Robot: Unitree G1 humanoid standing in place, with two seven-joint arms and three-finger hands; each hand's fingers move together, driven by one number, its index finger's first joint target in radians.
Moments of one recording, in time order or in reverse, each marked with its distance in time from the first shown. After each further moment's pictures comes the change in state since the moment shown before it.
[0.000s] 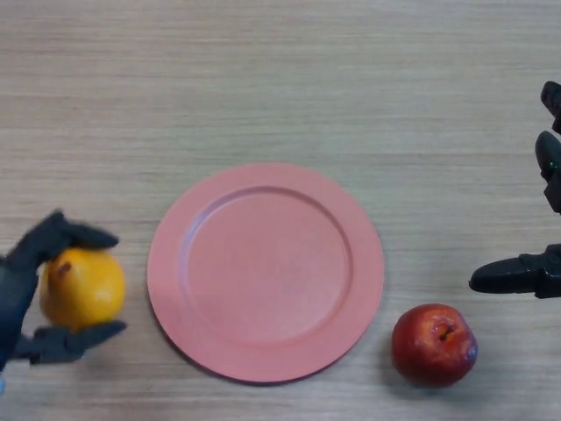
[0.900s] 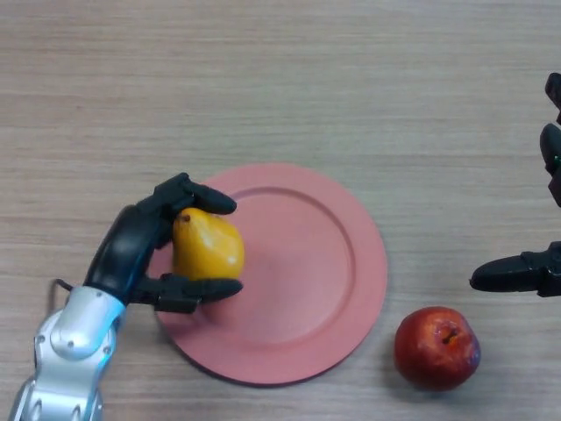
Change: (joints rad) left arm -0.299 -0.100 -0.258 0.297 -0.196 0.216 -0.008; right arm 0.000 -0.001 -0.006 -0.053 -0.004 0.040 -0.009
